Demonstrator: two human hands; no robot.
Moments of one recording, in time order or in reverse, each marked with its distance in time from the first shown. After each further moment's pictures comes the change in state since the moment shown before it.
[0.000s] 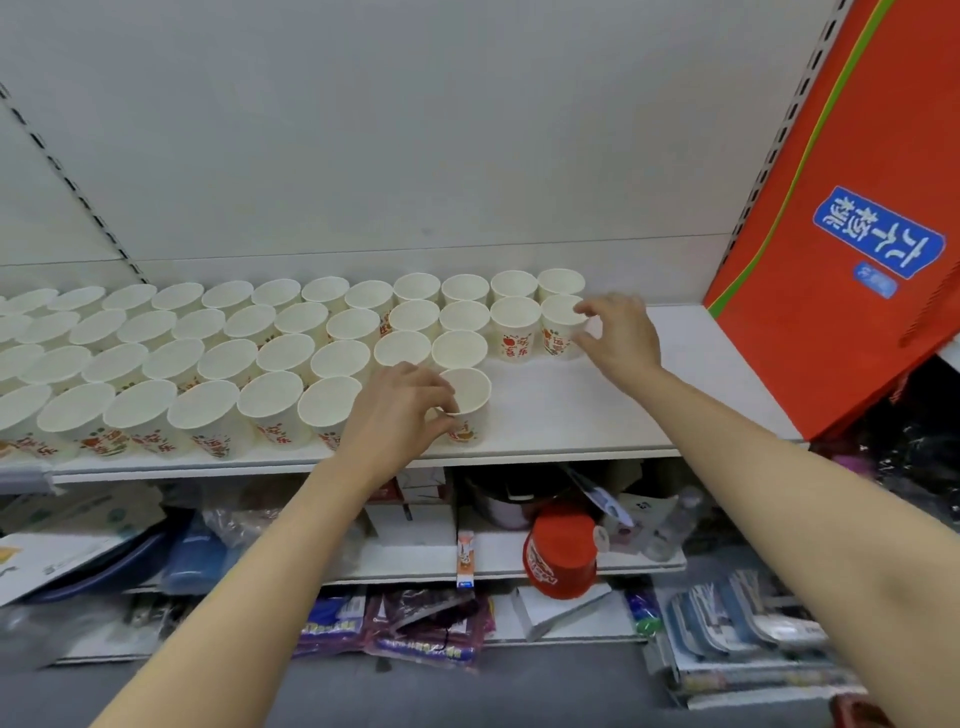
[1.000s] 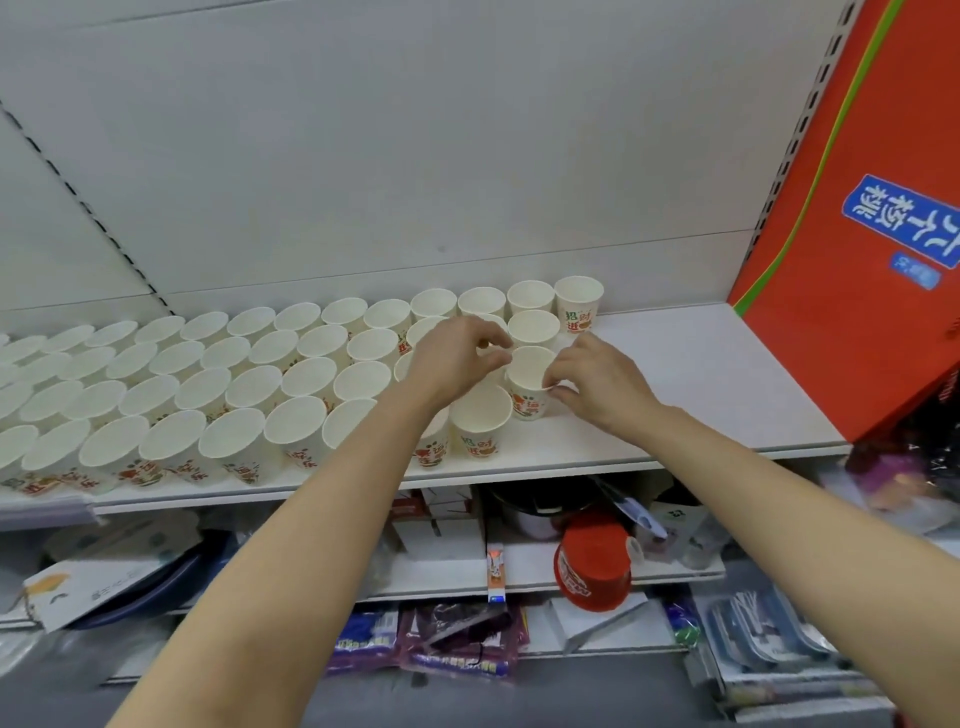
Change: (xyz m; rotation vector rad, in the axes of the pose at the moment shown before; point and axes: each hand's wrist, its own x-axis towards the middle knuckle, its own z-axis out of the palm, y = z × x) left_hand 0.093 0.012 -0.011 -0.197 -0.177 -0.193; right_hand -0.036 -0.043 0.005 -0.113 -0.161 -0.421
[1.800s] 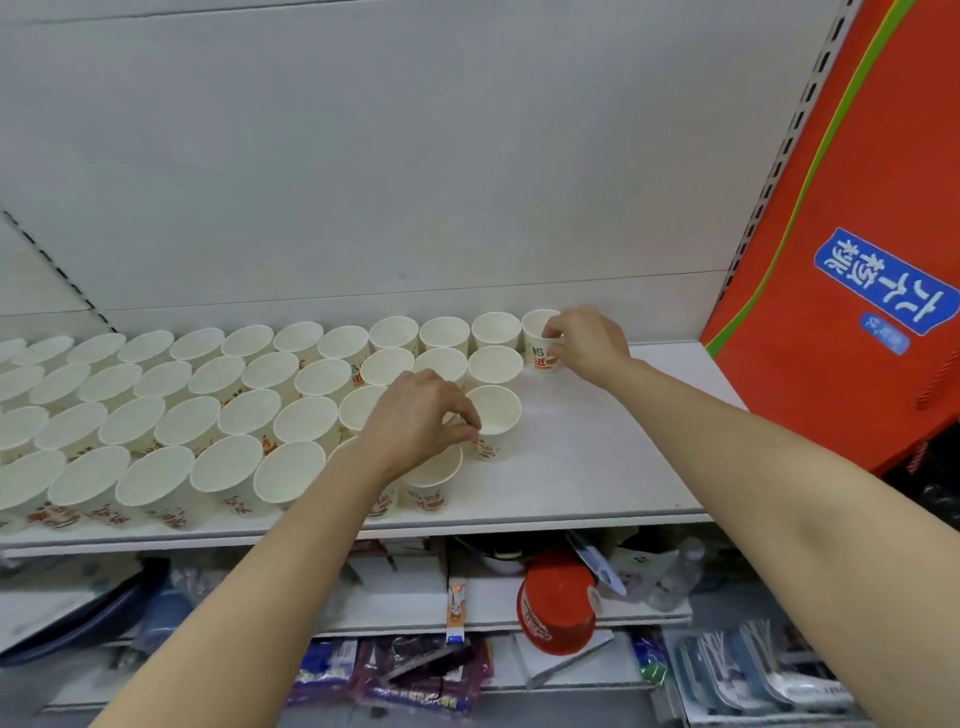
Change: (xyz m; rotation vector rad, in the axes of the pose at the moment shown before) left_hand 0.003 -0.009 0.026 0.151 -0.040 0.186; right_hand 0.093 0.101 0.000 -0.036 -0.094 0.336
